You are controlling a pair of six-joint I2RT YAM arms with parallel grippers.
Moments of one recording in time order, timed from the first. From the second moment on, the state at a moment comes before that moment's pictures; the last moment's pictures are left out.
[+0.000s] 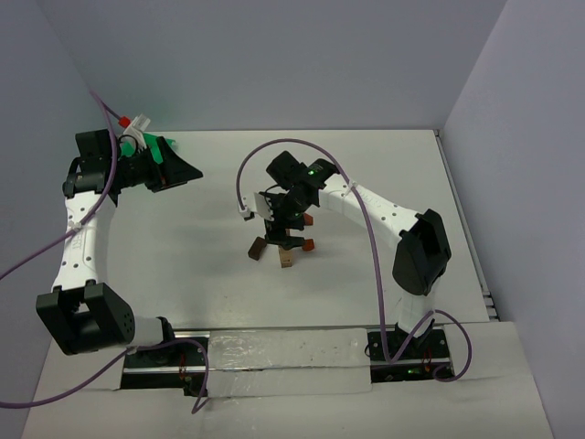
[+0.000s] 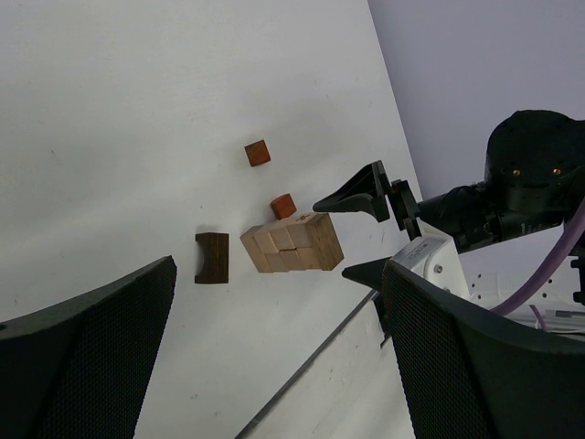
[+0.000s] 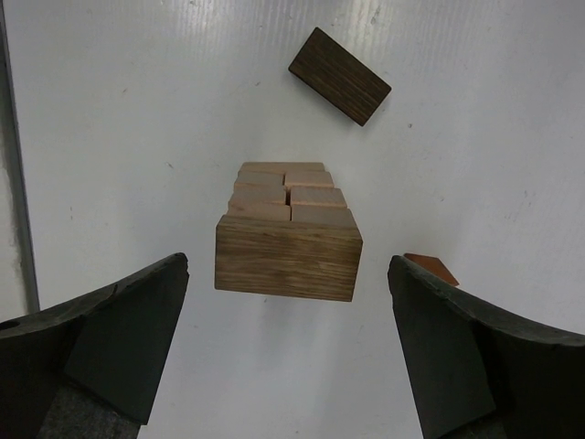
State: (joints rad) left arm 0.17 1.36 1.33 -0.66 0.97 -0.25; right arm 0.79 1.84 1.68 -1.05 -0.38 -0.87
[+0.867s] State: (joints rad) left arm -0.27 1.25 1.10 -0.65 0.54 -0.02; right arm 0.58 1.48 1.38 -0.88 -0.45 -0.60
